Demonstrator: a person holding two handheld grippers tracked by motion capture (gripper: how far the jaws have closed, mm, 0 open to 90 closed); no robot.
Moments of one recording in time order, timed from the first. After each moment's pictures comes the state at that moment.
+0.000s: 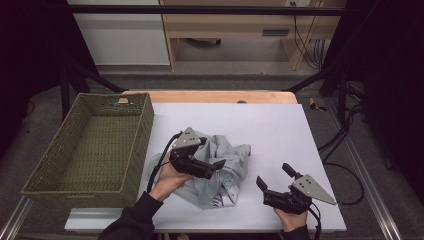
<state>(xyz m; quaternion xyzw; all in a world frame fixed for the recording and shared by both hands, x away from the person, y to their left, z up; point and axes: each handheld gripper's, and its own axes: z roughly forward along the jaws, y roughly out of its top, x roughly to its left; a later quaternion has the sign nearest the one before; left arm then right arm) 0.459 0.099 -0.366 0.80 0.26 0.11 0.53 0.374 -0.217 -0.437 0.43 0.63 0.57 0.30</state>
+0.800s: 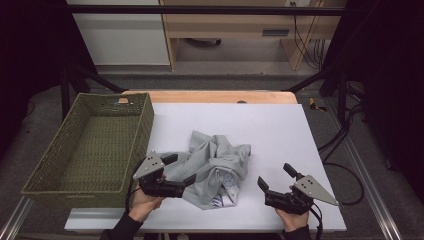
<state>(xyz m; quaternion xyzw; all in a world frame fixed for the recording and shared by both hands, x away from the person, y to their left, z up) 0.417 0.173 -0.408 0.75 0.31 0.15 0.57 0.372 -0.220 -0.437 0.43 0.63 0.58 0.30</state>
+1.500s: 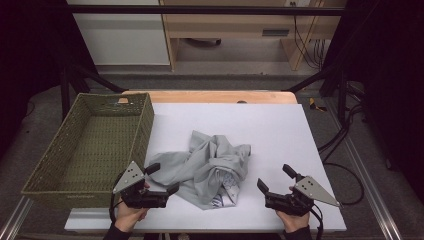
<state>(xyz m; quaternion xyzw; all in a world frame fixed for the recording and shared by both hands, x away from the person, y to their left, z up) 0.393 0.209 -0.421 0.73 0.34 0.17 0.57 0.370 -0.221 -0.437 0.41 0.63 0.58 0.30</state>
